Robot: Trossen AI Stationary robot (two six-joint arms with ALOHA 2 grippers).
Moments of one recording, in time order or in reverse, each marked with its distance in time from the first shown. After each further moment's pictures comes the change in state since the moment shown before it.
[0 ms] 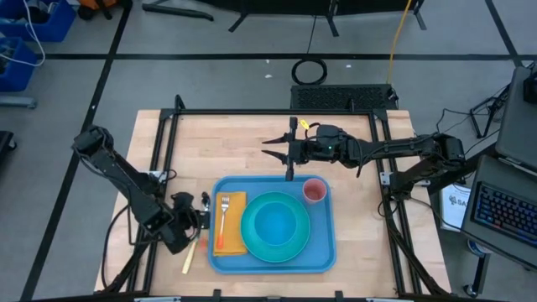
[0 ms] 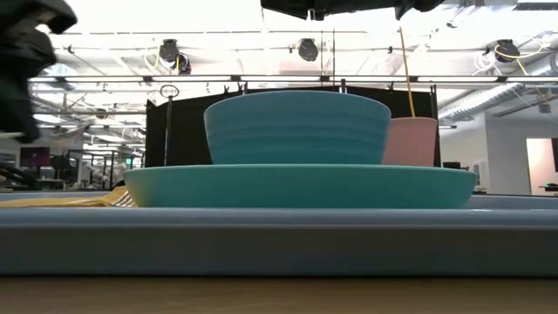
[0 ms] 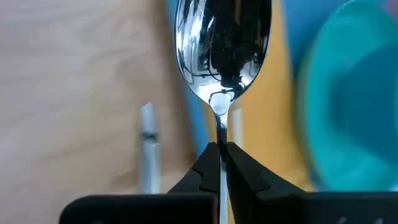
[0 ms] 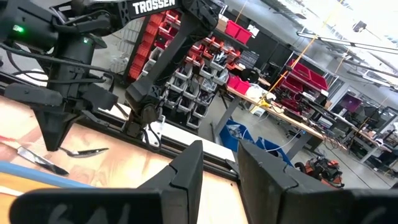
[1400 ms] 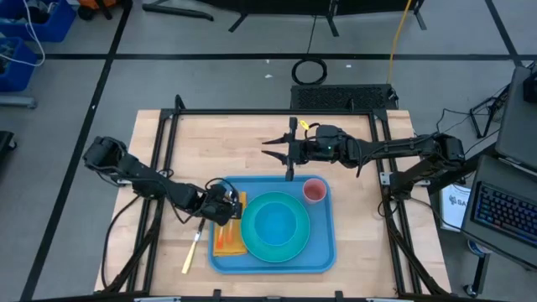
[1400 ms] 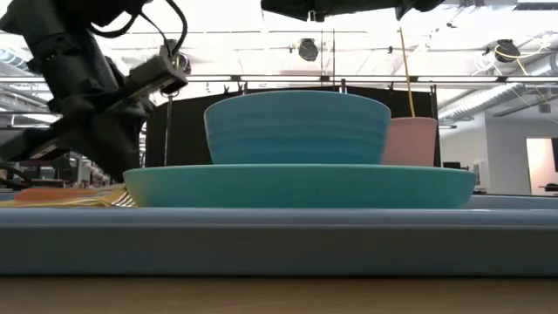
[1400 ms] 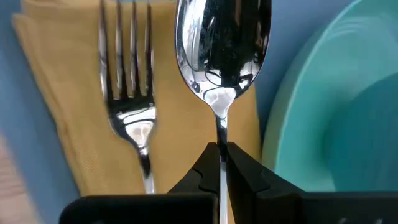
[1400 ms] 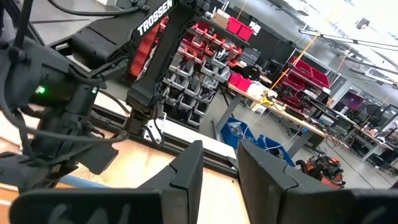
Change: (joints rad) left arm 0.444 0.221 0.002 0.465 0.275 0.453; right arm 0.000 0.000 0.000 -0.012 0.000 0.000
